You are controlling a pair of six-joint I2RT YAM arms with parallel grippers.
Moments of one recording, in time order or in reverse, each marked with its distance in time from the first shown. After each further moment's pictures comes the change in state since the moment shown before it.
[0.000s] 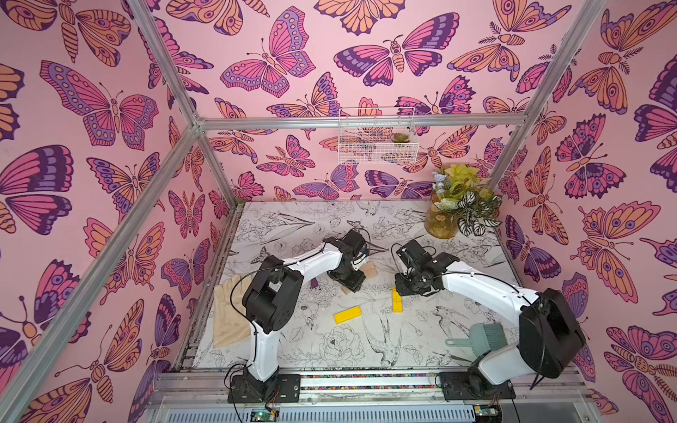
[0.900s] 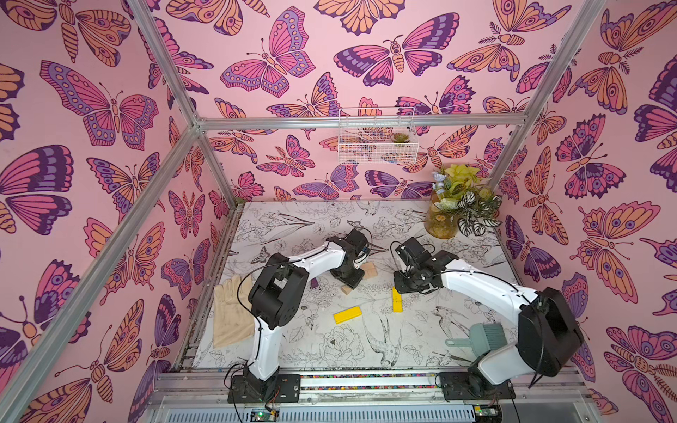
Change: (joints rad) left arm 0.000 0.058 0.047 0.010 -0.064 -0.001; right arm 0.001 0.014 0.026 -0.003 0.000 0.000
